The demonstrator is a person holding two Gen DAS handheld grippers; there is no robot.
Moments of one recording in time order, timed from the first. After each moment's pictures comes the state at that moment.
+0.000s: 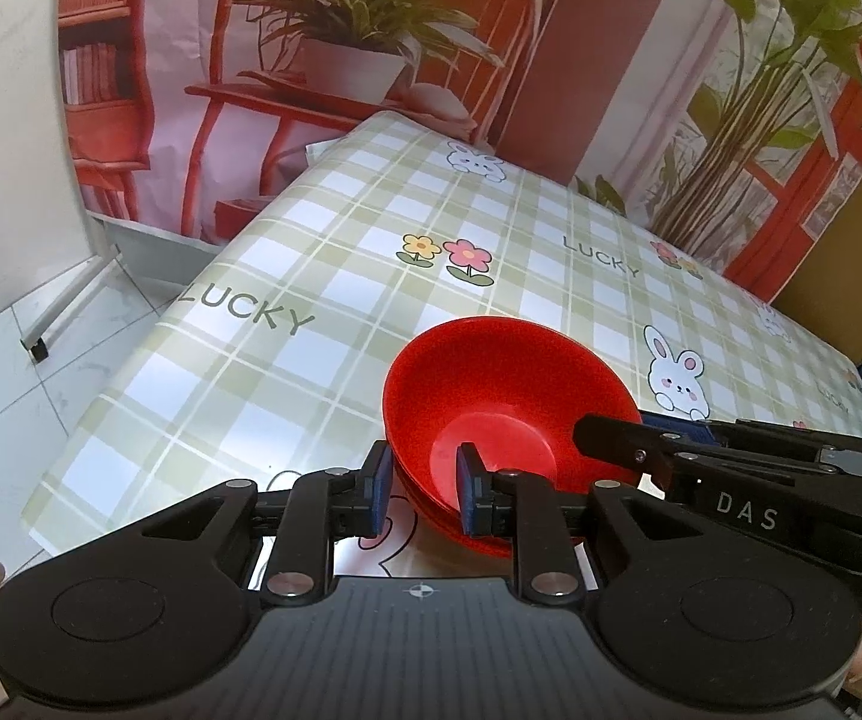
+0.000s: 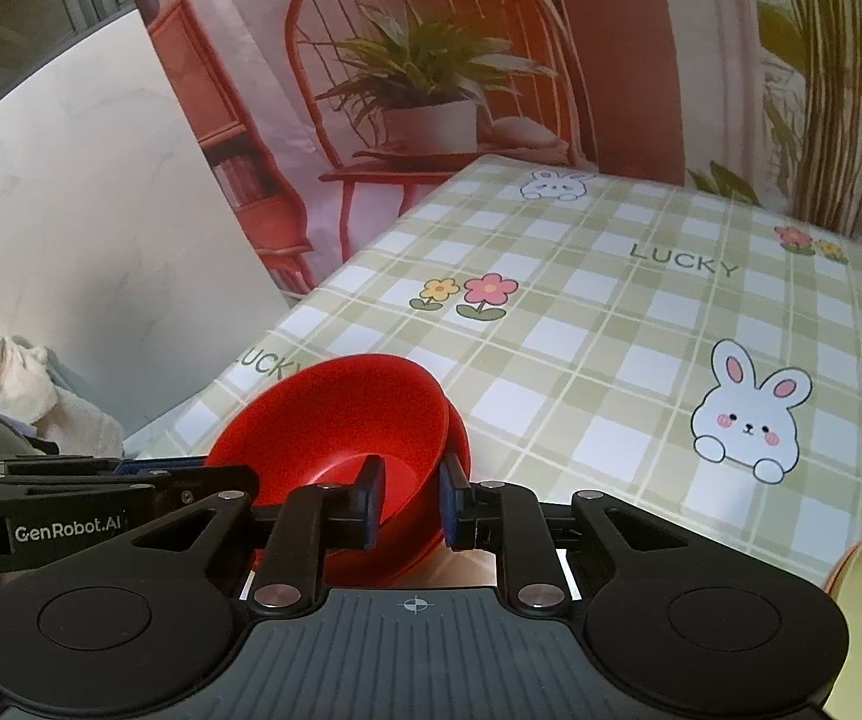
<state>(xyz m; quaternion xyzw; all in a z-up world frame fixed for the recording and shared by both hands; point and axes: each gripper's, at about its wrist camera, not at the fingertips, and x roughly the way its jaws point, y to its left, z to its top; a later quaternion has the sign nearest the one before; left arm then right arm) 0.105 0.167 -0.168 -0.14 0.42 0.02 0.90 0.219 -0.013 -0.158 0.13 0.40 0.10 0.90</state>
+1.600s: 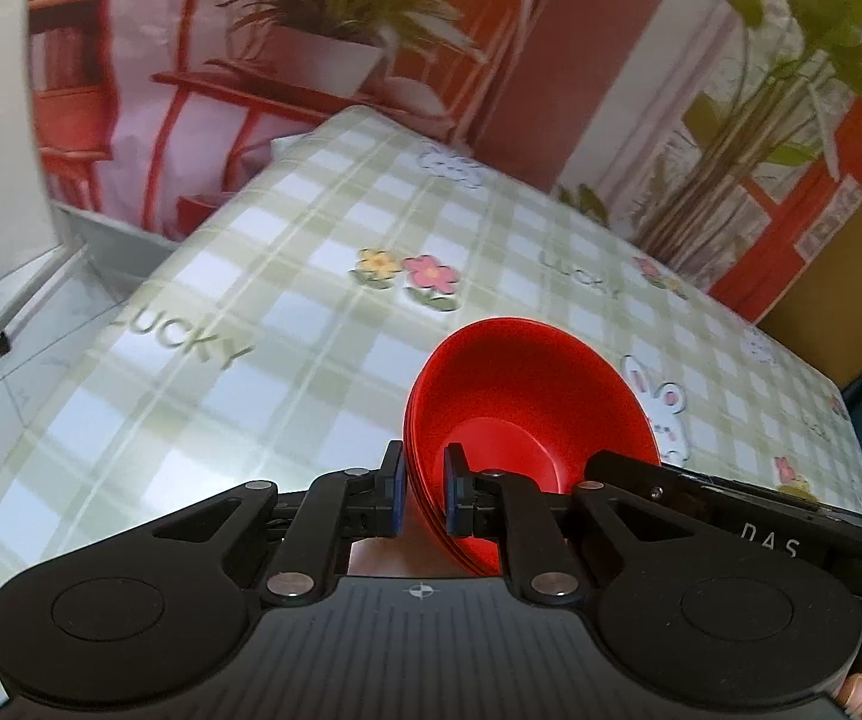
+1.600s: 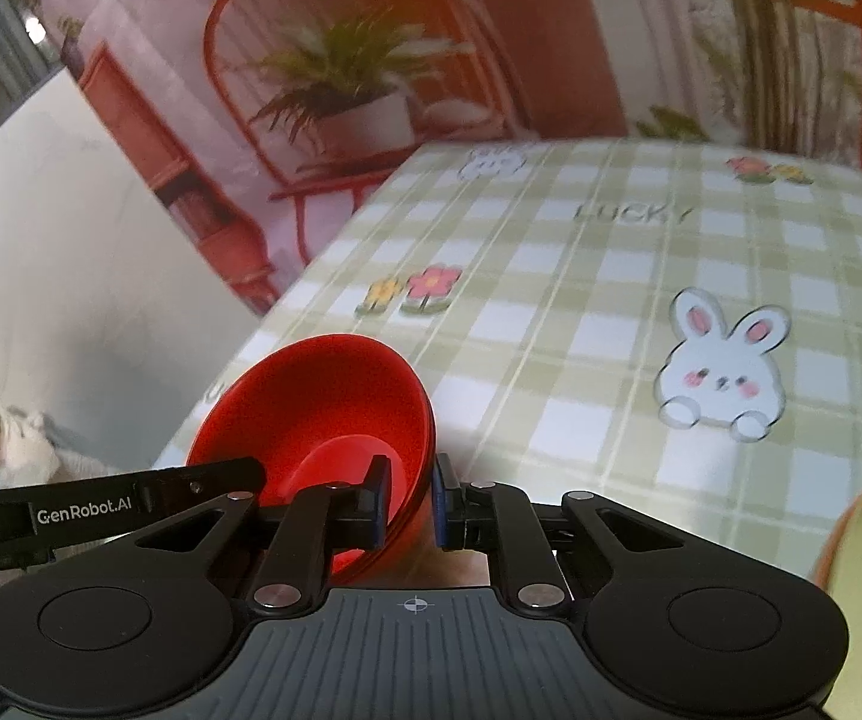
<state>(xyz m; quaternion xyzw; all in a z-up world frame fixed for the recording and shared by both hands) 0.151 0.153 -0.172 -0.16 0.42 -0.01 0.89 0.228 -0.048 -0.171 0.21 0.40 0.06 0.89</state>
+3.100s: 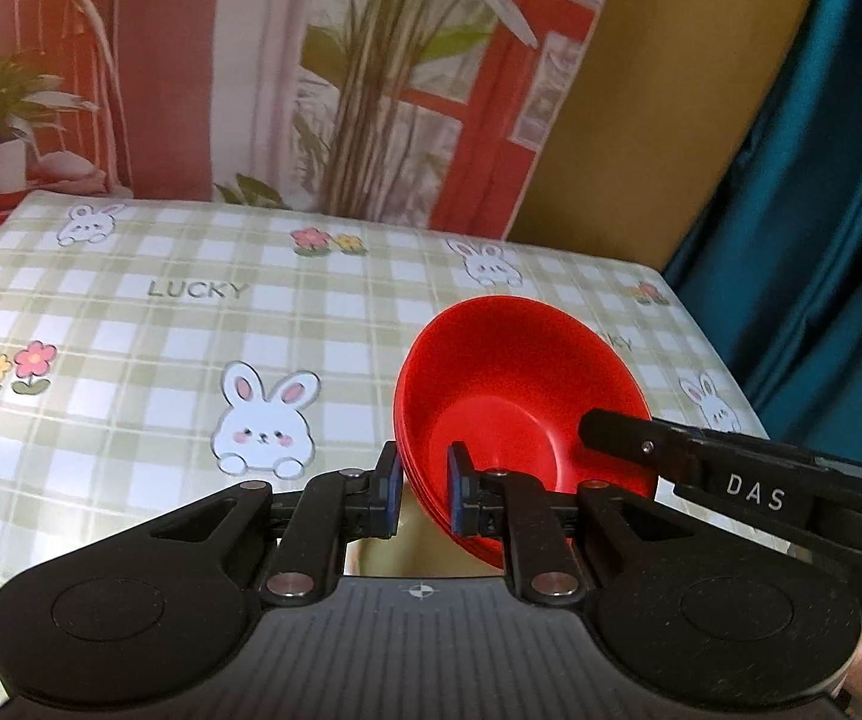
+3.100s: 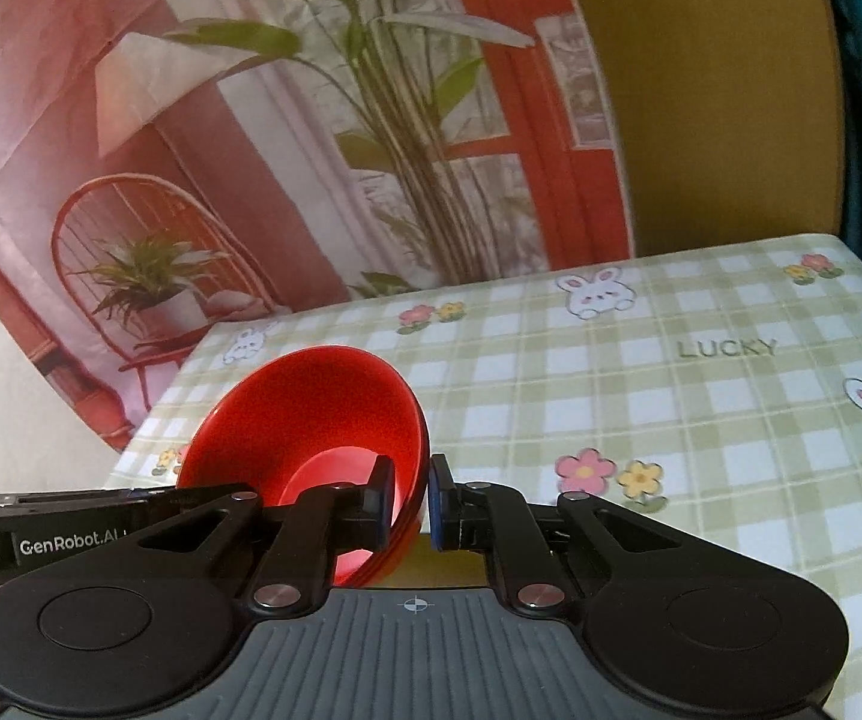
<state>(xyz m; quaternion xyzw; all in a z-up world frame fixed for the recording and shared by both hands) 0.172 -0.049 -0.130 -0.05 0.41 -0.19 0.89 0.099 -0.255 -0.113 0.24 0.32 -0.10 0.91</state>
